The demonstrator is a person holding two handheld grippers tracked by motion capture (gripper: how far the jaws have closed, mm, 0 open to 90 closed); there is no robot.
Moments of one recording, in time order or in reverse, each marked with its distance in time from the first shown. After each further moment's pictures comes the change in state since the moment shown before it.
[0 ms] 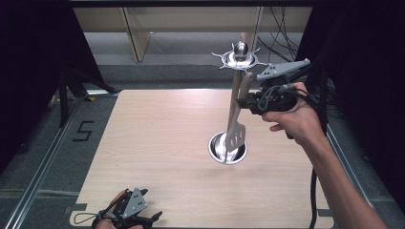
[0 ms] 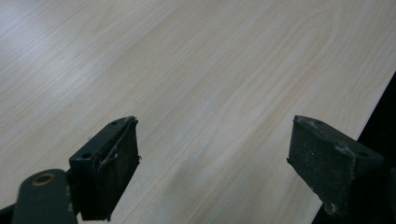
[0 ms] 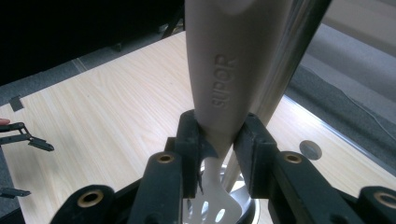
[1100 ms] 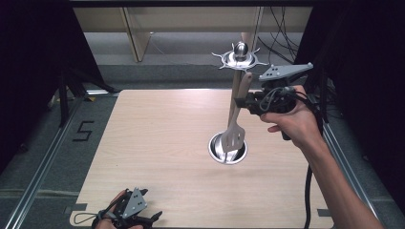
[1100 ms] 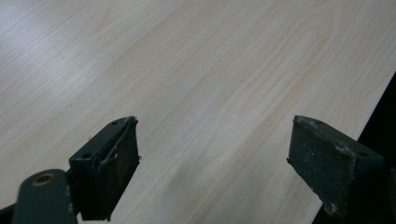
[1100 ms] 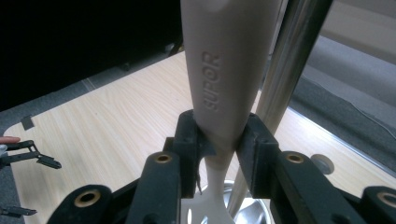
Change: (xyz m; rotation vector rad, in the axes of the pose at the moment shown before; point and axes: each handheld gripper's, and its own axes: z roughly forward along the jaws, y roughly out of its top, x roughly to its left) left arm 0.000 0.000 0.000 0.002 0.002 0.001; right arm 0.000 -0.008 0.005 -0.094 0.025 0.046
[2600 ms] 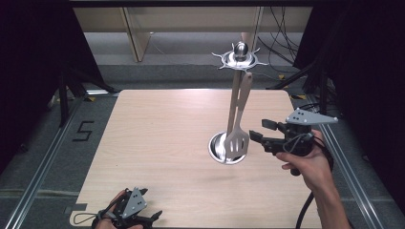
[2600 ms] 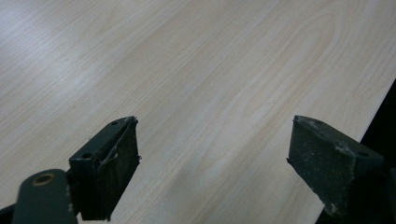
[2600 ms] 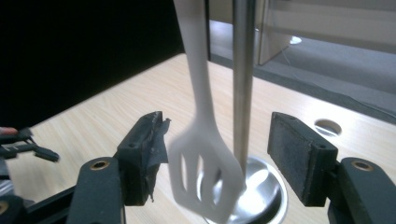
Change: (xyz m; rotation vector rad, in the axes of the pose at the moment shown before) left arm 0.001 0.001 -0.001 -0.002 0.000 0.003; right arm -0.003 -0.108 -0.017 -0.138 -0.014 0.116
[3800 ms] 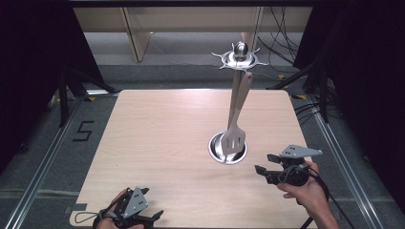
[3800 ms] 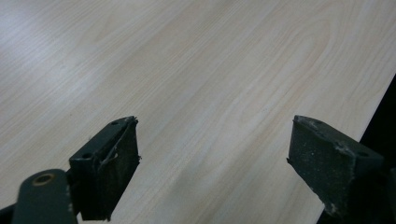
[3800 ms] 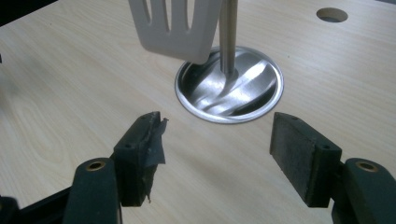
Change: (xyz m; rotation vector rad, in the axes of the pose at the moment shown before) left arm -0.003 0.003 0.002 -0.026 -0.003 -0.015; right arm -0.010 -0.102 0.007 0.243 -0.072 0.033
